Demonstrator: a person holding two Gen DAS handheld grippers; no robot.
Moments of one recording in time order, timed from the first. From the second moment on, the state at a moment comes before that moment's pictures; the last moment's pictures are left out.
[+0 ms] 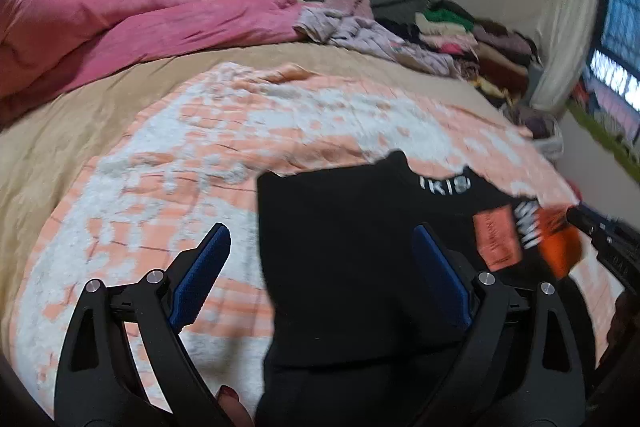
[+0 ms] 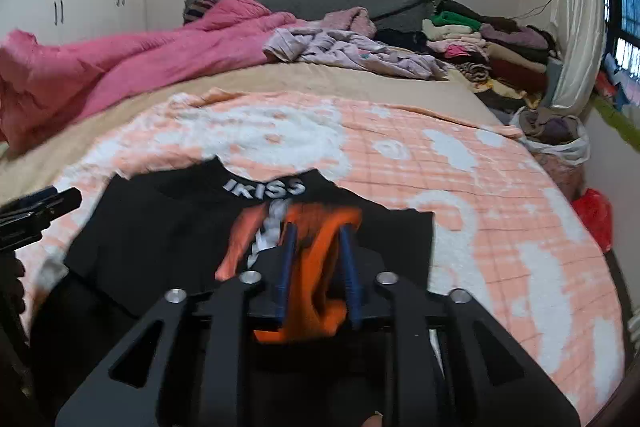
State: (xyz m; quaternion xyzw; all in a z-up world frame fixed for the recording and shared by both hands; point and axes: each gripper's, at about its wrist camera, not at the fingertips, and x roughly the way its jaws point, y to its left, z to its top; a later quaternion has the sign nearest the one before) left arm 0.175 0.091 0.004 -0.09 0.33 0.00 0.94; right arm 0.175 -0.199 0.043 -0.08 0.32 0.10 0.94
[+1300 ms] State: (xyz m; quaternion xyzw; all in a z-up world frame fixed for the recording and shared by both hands) left arm 0.191 0.053 -0.041 -0.02 0.43 -0.05 0.90; right arm 0.192 -0.178 -0.033 -0.05 0.44 0.14 0.89
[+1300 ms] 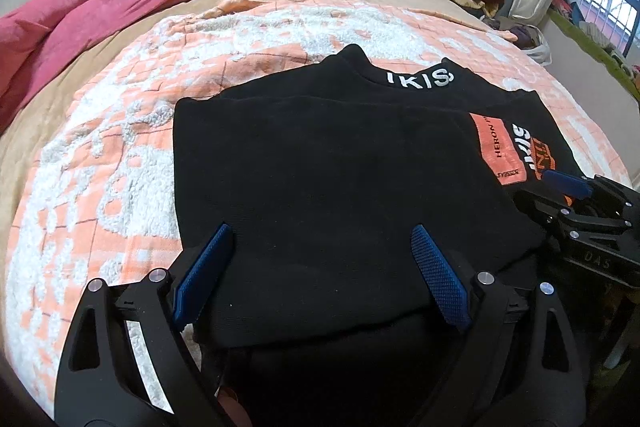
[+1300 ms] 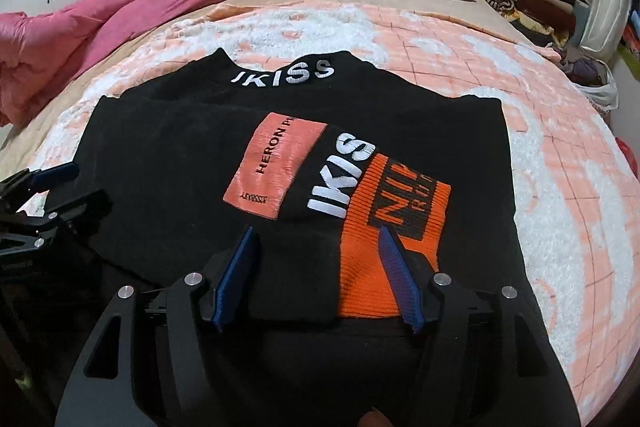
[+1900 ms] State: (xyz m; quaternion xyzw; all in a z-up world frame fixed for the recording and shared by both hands) left arm 0.189 0.054 -0.036 -0.02 0.43 -0.05 0.90; right arm 0.175 -0.187 -0.019 -0.02 0.42 0.14 0.90
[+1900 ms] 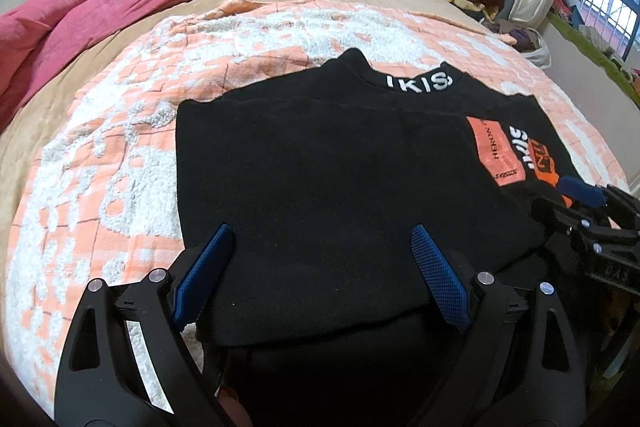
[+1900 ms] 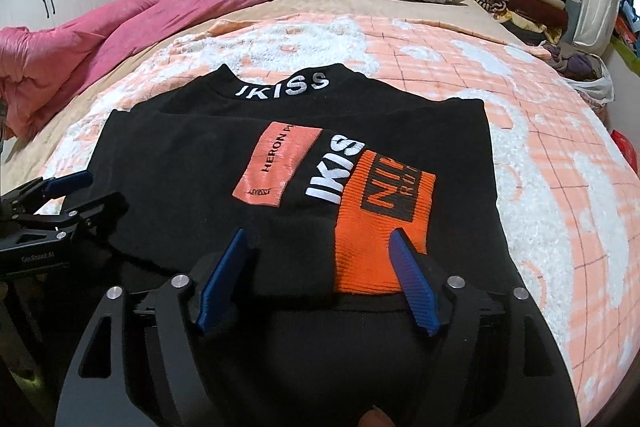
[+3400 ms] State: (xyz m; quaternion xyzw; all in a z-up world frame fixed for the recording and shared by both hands) left arm 0.135 0.081 0.040 -0.07 0.35 -0.02 0.93; right arm 0.126 -0.212 0.052 -0.01 0.34 0.13 0.93
